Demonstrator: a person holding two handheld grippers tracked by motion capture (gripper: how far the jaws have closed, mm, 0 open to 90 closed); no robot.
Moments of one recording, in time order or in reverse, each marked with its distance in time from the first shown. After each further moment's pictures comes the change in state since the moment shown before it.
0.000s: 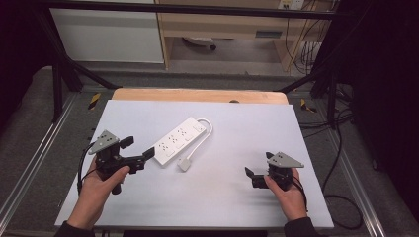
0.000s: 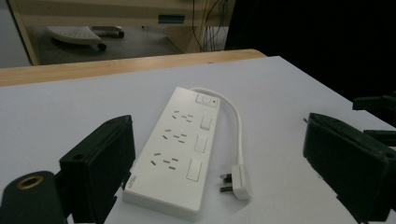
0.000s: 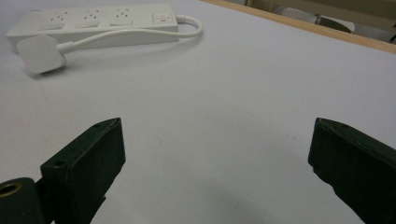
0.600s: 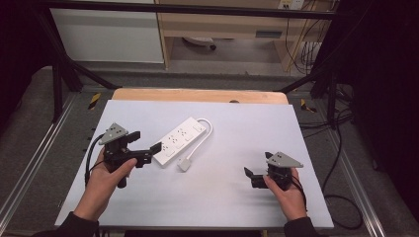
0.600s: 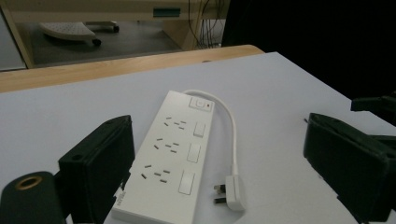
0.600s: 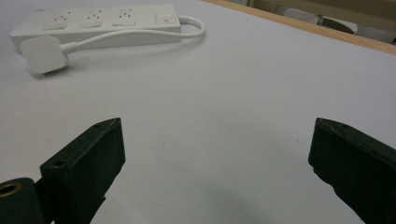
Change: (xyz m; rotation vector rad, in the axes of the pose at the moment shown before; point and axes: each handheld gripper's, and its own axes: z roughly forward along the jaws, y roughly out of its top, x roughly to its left) left arm -0.008 0.019 0.019 0.040 -0.014 0.017; right arm 0.001 0.001 0.000 0.001 0.004 -0.006
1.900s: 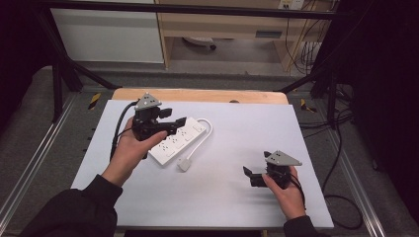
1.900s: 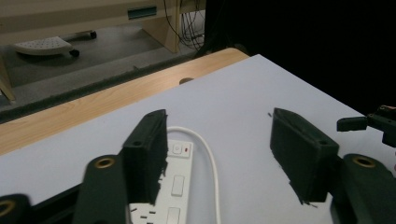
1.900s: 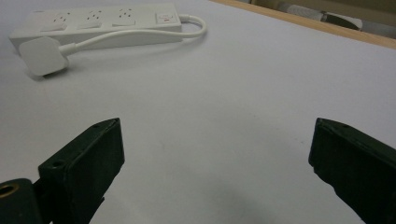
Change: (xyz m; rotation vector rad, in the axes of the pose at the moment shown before) left arm -0.029 0.072 0.058 0.064 -0.054 0.133; right arm -0.001 0.001 0.006 0.006 0.013 0.013
